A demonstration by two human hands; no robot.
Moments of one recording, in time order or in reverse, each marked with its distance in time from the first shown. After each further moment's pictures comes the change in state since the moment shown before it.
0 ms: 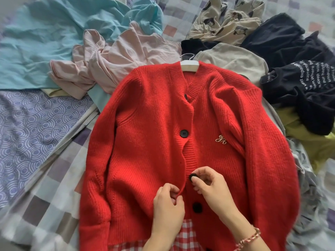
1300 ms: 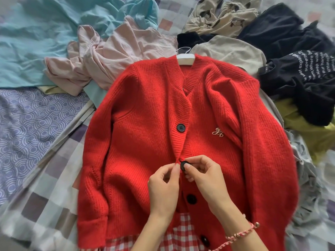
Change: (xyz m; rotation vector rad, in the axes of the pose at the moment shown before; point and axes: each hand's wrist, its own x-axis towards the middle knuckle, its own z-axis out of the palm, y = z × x) left_hand 0.013 0.036 -0.009 -0.433 0.140 0.023; right_hand -0.007 -0.025 0.009 0.313 0.025 -0.025
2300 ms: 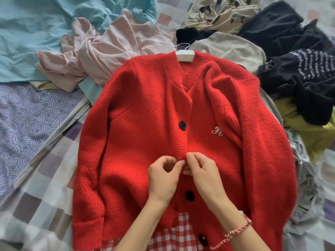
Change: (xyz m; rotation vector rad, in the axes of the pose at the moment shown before) left_hand 0.026 -0.013 0.006 0.113 -0.059 0.025; right_hand 0.009 0.005 0.006 -0.174 0.041 -0.017
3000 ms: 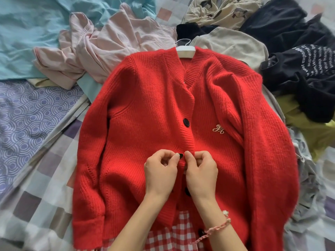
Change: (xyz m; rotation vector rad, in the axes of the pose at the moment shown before) left_hand 0.008 0.012 -0.007 0.121 0.061 0.063; right_hand 0.003 0.008 0.024 -0.068 0.371 -0.044
